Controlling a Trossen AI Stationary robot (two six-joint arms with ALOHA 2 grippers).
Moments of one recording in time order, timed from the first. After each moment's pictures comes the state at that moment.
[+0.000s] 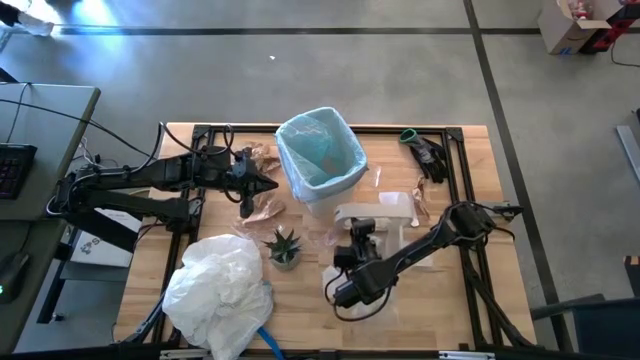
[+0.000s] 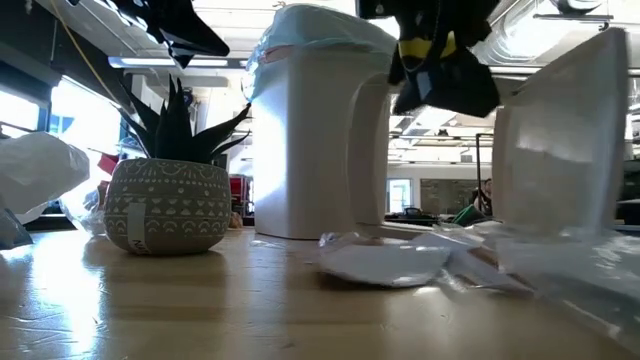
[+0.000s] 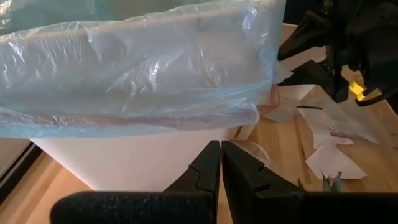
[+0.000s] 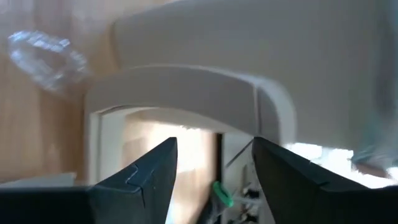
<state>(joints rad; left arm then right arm) 0.15 0.88 0.77 -0.35 0.01 -0.01 0.50 2.18 1.78 -1.57 1.09 0.58</state>
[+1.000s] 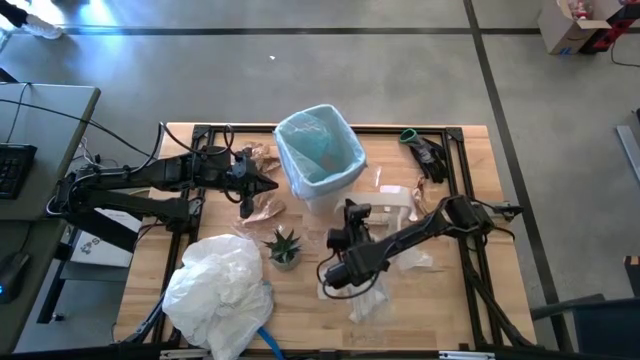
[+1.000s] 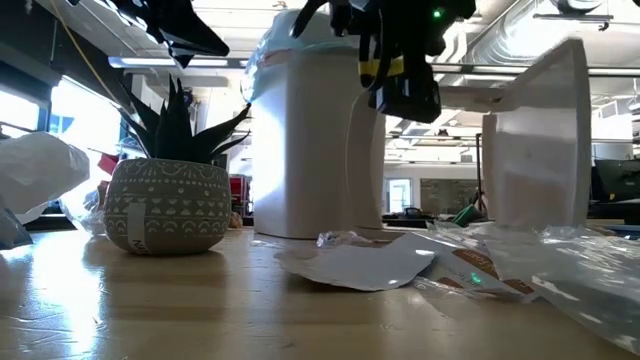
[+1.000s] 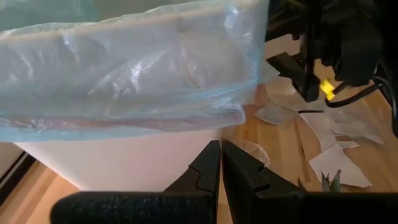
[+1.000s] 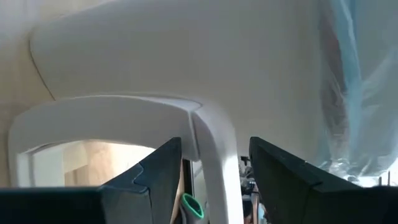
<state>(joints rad) 0.15 0.88 0.77 -0.36 0.02 0.00 0.40 2.18 1.79 -1.57 1.23 0.57</state>
